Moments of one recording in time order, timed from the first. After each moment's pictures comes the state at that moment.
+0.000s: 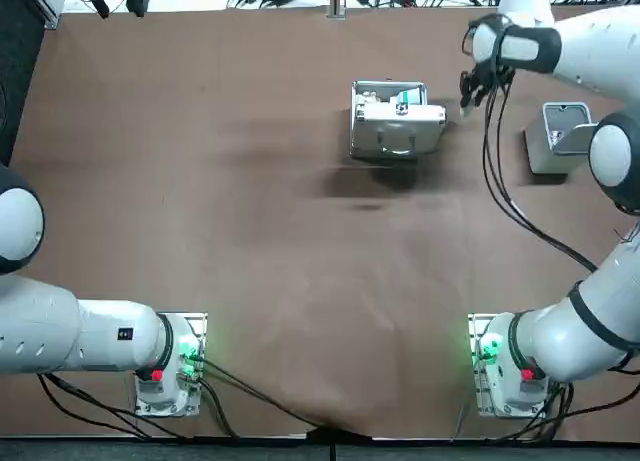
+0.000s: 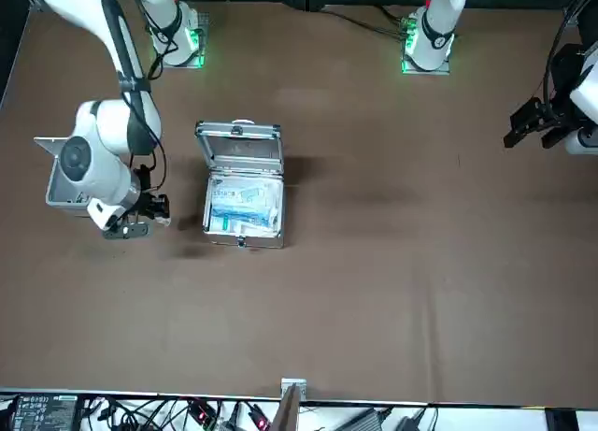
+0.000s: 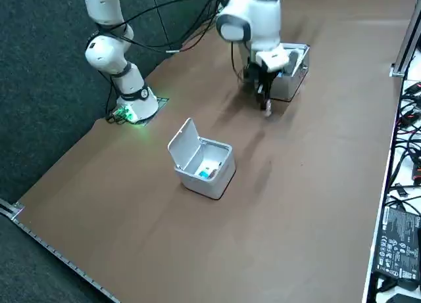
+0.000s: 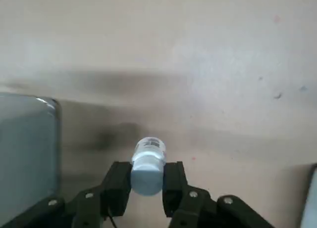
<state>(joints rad) 0.29 0.33 -0.18 -1.98 0.10 2.27 -0.03</state>
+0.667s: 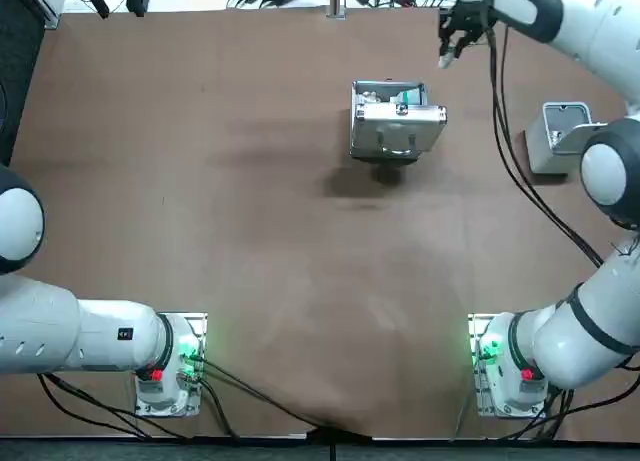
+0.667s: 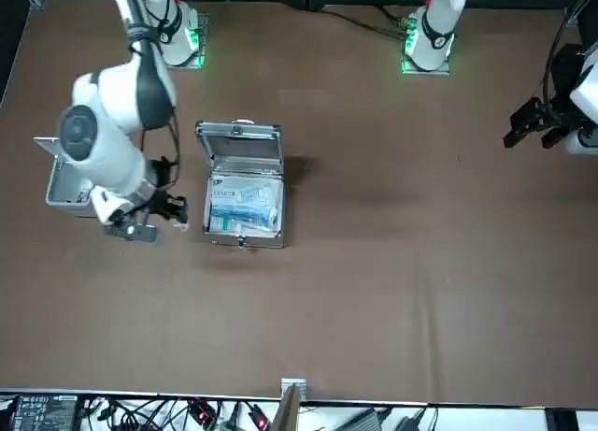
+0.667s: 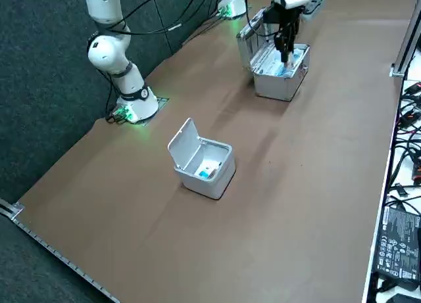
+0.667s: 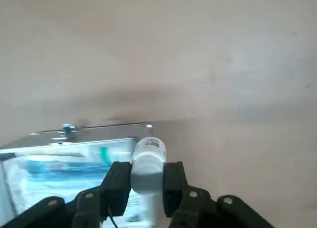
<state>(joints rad) 0.42 0.32 -0.18 -1.67 0.10 2.01 0.33</state>
